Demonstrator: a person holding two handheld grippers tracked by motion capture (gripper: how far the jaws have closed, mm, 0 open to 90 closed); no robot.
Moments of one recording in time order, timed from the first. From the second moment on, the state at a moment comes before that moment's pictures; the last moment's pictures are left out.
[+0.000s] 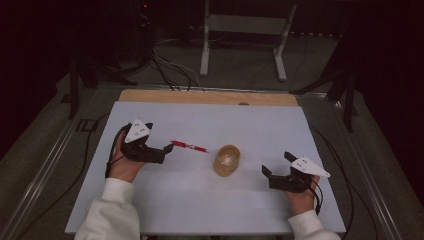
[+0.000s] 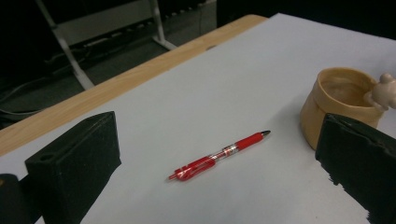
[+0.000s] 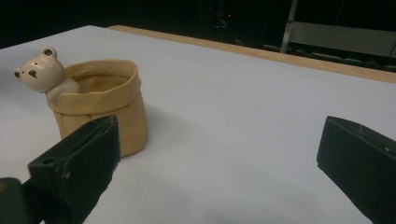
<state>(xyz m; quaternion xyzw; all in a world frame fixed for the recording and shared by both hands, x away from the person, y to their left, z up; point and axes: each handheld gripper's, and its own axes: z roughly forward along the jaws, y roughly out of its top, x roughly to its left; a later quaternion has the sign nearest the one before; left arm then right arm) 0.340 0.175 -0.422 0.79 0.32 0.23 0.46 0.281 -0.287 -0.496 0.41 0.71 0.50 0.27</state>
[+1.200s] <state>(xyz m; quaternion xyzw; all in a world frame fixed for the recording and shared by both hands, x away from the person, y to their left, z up) 0.396 0.121 -0.460 0.82 0.32 0.19 0.44 0.282 -0.288 -0.497 0.42 0.71 0.50 0.27</state>
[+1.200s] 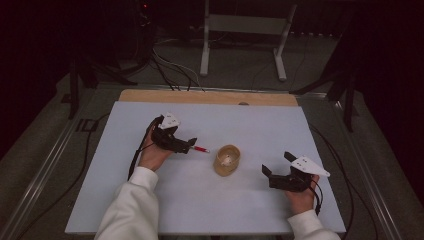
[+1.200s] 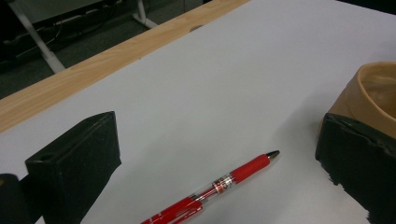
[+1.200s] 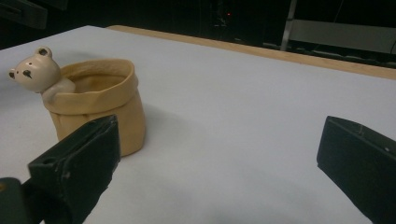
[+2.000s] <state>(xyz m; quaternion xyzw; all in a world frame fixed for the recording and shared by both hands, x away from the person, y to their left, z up) 0.410 0.103 -0.481 0.82 0.32 0.17 0.43 0.283 -0.288 -0.498 0.42 0.71 0.50 0.27</state>
